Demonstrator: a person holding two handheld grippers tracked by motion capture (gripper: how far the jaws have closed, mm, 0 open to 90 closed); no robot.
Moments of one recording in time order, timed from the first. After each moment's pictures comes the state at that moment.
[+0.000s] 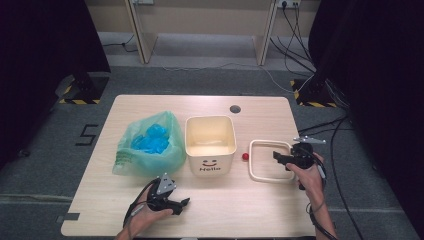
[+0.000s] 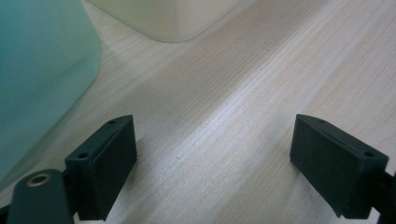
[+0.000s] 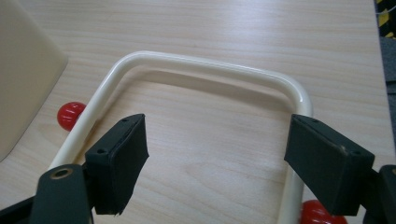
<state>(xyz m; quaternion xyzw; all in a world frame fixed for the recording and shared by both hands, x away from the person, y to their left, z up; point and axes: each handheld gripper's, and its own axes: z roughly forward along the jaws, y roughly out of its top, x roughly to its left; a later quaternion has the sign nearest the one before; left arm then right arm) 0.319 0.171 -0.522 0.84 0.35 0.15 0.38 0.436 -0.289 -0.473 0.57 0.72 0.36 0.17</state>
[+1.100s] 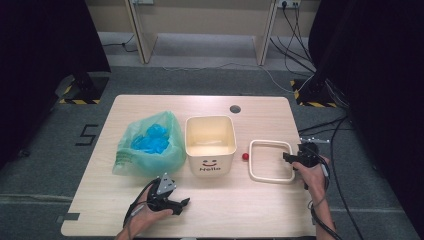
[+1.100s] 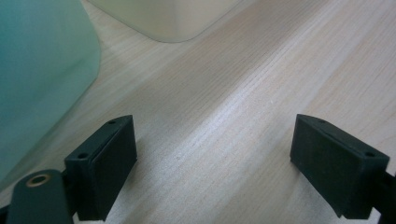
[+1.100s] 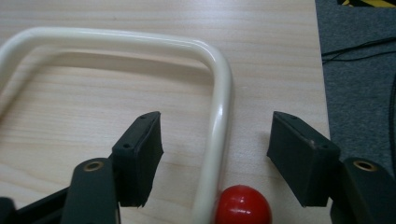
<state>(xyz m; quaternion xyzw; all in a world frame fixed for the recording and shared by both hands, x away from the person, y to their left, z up) 0.319 0.171 -0.522 0.84 0.35 0.15 0.38 0.450 -0.315 -0.494 0.63 0.70 0.29 0.18</state>
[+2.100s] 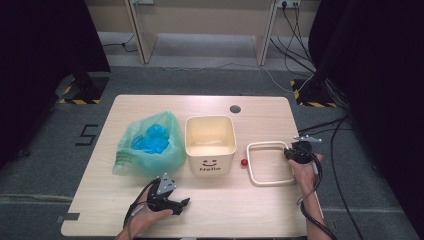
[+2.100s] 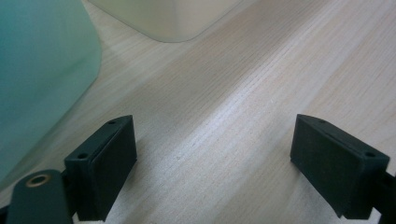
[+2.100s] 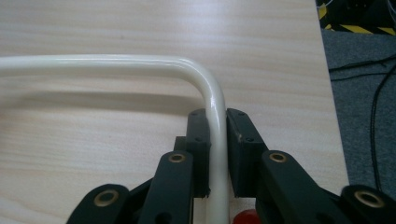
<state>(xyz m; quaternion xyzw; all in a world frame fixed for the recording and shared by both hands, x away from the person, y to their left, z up) 0.319 0.171 -0.522 0.84 0.35 0.15 0.38 0.456 -0.296 -0.493 0.62 0.69 0.30 0.23</state>
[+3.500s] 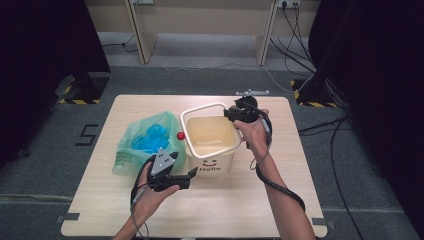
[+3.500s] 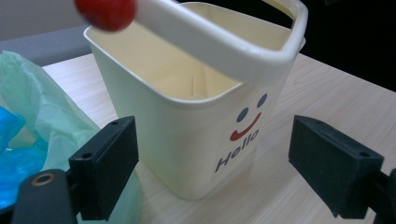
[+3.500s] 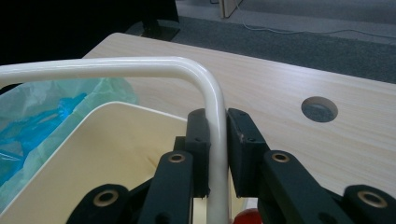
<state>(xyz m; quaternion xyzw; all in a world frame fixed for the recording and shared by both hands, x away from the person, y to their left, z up) 0.332 0.151 -0.423 0.75 0.37 0.22 0.50 0.496 -0.106 -0.353 0.48 0.75 0.43 0.15</state>
